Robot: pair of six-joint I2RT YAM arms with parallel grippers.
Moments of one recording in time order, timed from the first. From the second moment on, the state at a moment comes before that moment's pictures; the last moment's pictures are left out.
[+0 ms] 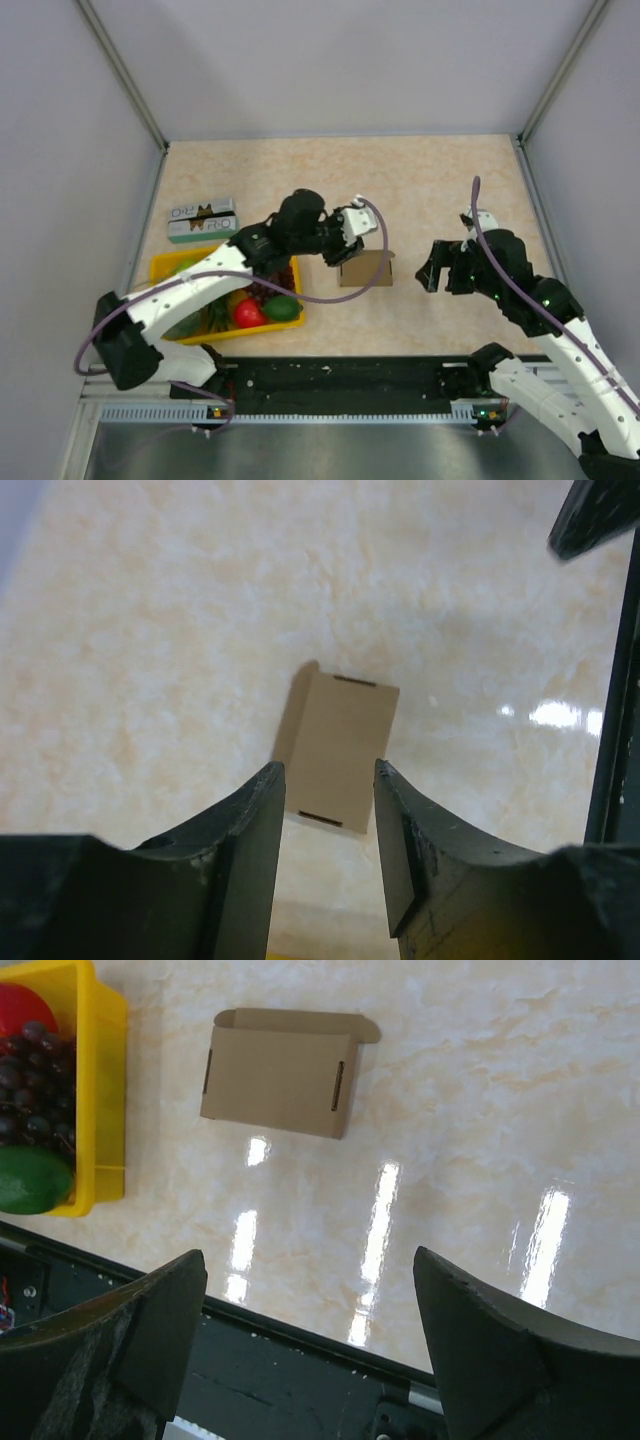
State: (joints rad) left arm -0.88 1.42 1.20 -0.35 0.30 0.39; right arm 0.50 0.67 0.89 -0.88 0.01 0.45
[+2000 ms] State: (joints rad) left arm -0.54 2.09 1.50 -0.73 0.29 -1.15; right arm 0.25 1.71 0.91 -0.33 -0.34 1.15
